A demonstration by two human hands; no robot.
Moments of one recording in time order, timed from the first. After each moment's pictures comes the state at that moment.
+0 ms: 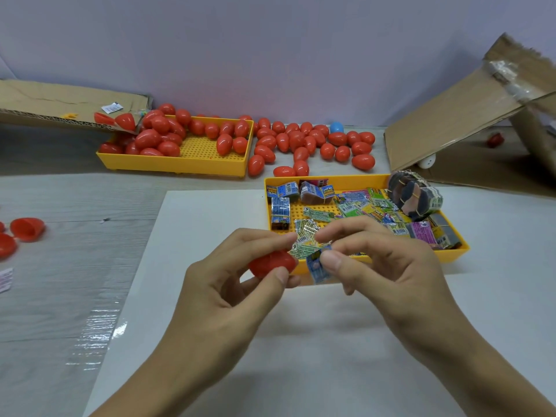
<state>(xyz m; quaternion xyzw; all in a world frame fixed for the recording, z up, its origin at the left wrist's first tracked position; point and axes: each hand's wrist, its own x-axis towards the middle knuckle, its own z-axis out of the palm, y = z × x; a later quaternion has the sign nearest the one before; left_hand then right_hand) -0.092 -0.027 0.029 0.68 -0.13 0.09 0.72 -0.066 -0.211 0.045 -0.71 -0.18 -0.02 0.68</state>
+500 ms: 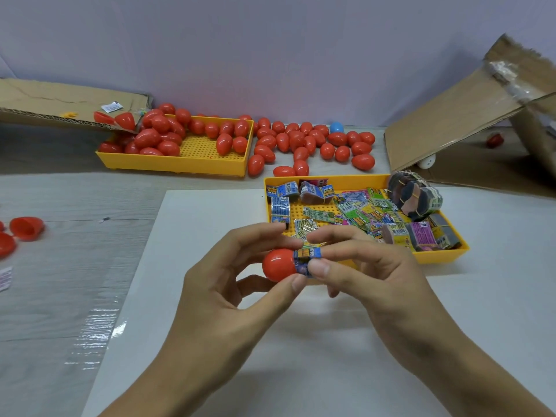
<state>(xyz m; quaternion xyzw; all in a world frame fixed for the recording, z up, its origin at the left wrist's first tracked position) -0.094 -0.027 0.025 0.69 -0.13 0.12 0.70 -0.068 -0.204 0.039 -0.69 -0.10 0.06 0.72</state>
